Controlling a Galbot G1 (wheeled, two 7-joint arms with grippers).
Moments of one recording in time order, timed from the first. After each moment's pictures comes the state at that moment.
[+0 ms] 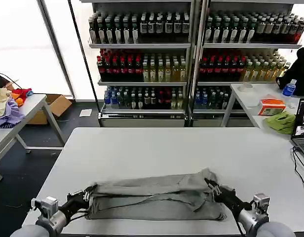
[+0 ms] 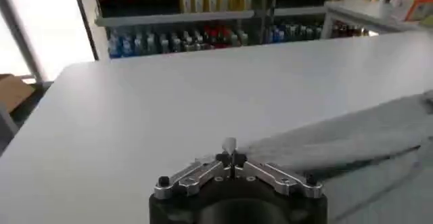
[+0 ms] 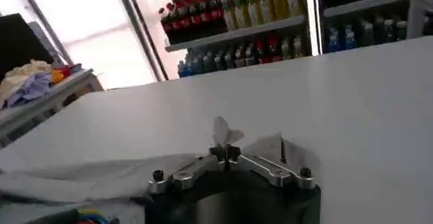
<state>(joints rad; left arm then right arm) 1.62 -0.96 -0.65 -2.12 -0.54 0.53 0.11 -1.60 1.02 0.65 2.14 0.75 -0.46 -0.10</state>
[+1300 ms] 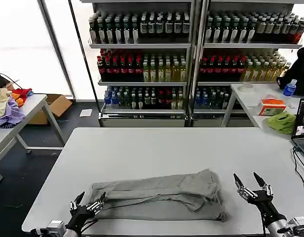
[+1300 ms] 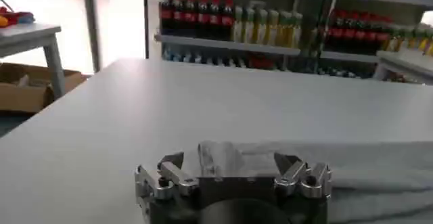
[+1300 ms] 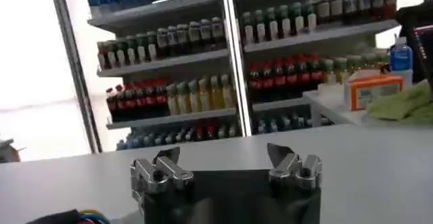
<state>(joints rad) 1.66 -1.27 -0.58 -2.06 -0.42 0.28 -0.03 -1.68 1.11 0.84 1.97 0.71 0.01 -0.20</state>
